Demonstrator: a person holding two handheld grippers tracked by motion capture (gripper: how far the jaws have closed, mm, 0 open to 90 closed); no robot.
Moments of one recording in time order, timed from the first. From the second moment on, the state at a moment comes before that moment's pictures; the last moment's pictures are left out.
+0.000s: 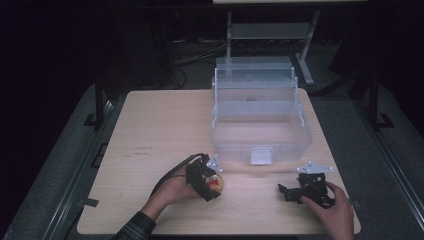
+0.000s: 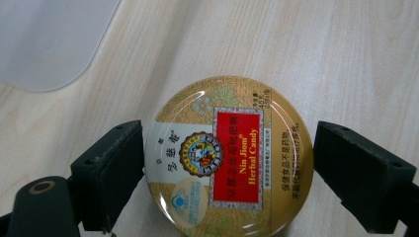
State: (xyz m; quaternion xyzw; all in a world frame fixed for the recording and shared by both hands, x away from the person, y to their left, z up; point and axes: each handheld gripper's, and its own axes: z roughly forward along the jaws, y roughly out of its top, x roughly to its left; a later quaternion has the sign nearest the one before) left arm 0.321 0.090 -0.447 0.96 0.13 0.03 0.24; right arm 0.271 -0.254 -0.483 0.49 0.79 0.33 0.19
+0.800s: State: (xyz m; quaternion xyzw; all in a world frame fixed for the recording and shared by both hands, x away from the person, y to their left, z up) left arm 0.320 0.088 -0.449 0.96 0.13 0.03 0.23; right arm 0.271 -0.254 -0.483 0.49 0.79 0.33 0.19
